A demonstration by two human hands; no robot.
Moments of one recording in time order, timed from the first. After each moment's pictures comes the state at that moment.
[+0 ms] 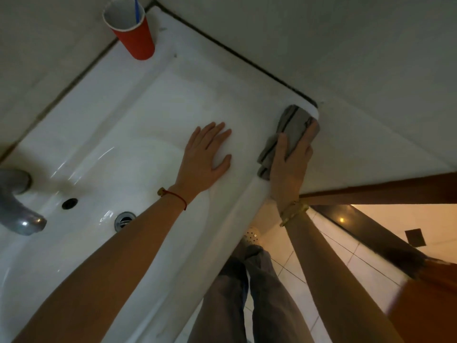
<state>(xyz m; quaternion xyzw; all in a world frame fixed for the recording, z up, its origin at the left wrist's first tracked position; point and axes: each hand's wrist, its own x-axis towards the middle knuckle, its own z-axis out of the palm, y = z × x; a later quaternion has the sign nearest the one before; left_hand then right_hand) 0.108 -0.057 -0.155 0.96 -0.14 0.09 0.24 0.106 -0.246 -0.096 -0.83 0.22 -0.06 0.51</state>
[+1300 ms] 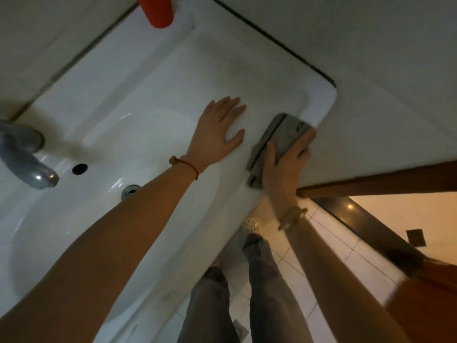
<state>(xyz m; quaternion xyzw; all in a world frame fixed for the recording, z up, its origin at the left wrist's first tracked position) 0.105 -0.055 -0.160 0.95 -0.14 0.12 0.25 0.044 -0.218 -0.097 -0.87 0.18 0.00 0.45</state>
